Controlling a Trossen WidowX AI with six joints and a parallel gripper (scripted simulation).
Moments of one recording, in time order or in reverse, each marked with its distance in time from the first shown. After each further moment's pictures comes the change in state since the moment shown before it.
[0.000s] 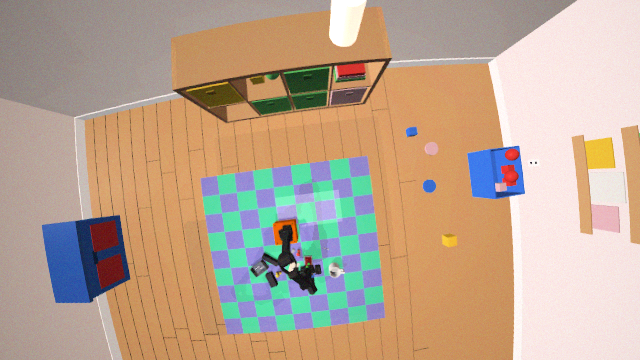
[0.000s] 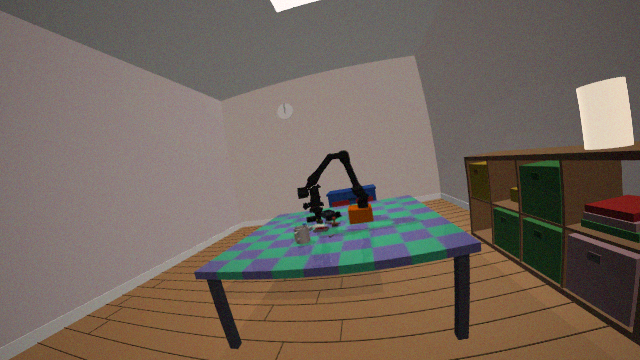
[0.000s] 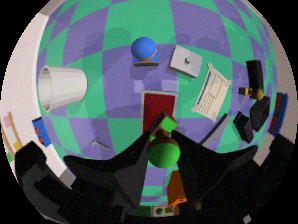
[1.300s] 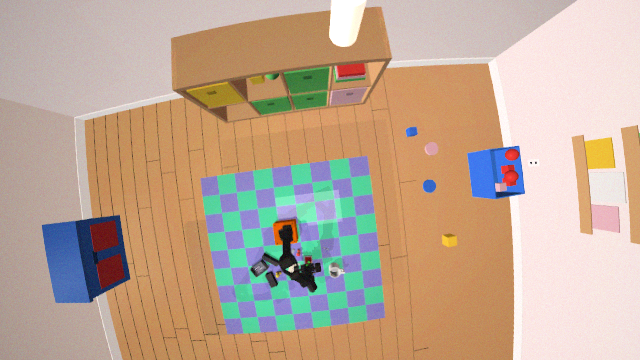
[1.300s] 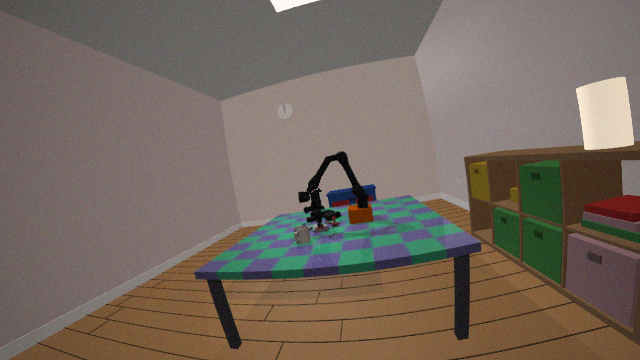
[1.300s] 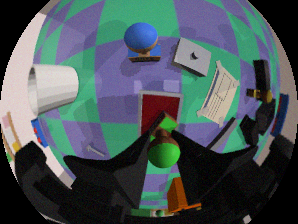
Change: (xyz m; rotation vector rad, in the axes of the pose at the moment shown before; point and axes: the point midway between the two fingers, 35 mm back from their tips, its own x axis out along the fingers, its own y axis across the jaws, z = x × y) arm 0.026 0.000 -0.001 -0.003 -0.001 0.001
